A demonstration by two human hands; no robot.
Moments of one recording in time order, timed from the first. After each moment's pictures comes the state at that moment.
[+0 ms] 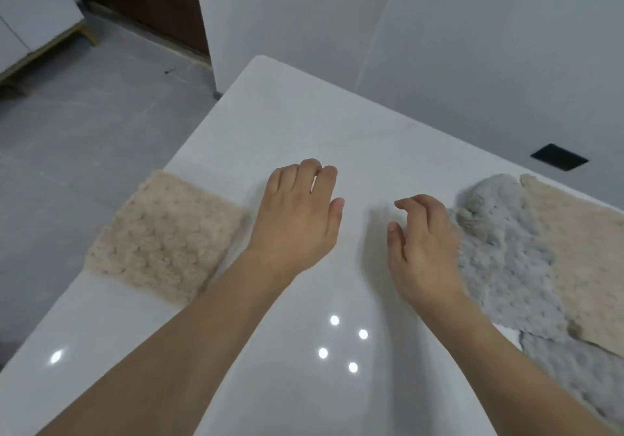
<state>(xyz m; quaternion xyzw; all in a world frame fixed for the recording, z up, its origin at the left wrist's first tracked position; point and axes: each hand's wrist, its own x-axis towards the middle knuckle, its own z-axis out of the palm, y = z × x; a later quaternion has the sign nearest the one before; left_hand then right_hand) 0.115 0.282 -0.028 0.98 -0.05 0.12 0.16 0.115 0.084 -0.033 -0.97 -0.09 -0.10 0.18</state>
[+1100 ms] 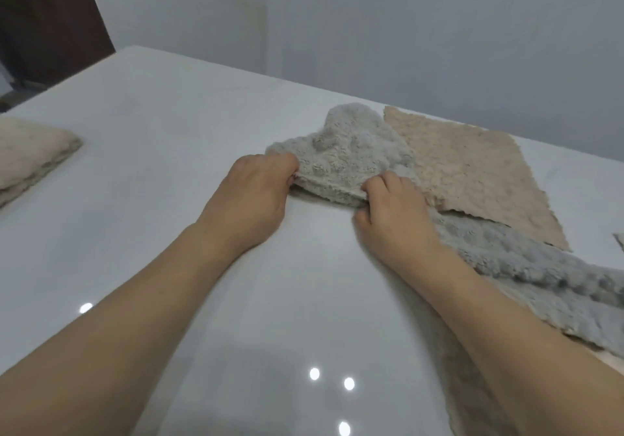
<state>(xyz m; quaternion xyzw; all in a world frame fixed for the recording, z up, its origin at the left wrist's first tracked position) 0.055 0.113 -0.082 0.93 -0.22 0.21 0.19 0.042 -0.109 -0.082 -0.97 -0.13 -0.18 0.05</state>
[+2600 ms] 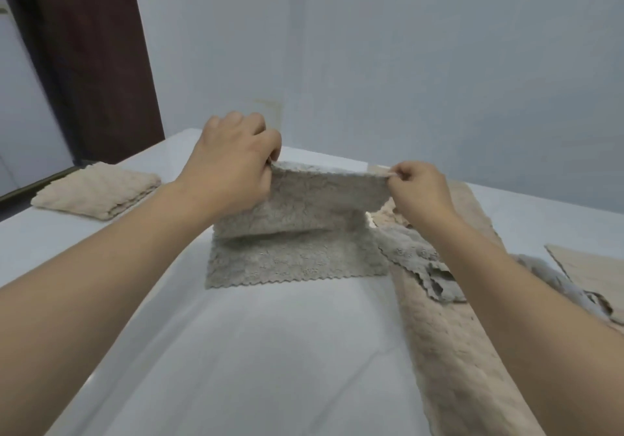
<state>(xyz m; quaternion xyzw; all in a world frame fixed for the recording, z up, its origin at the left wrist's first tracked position) -0.050 0.148 0.047 0.90 -0.19 0.40 -0.01 -0.031 -0.123 0.032 -0.90 0.01 -0.19 0.38</state>
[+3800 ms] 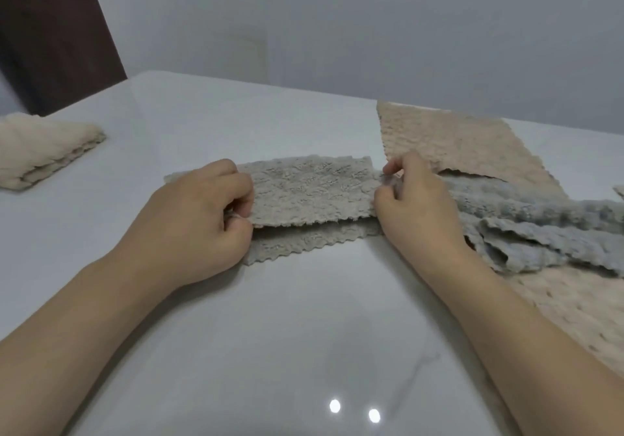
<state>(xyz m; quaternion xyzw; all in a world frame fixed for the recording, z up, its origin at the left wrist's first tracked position) -0.067 0.157 -0.069 0.93 -0.22 0.22 0.21 -0.041 -0.102 -0.072 -0.93 -0.02 -0.22 0.30</state>
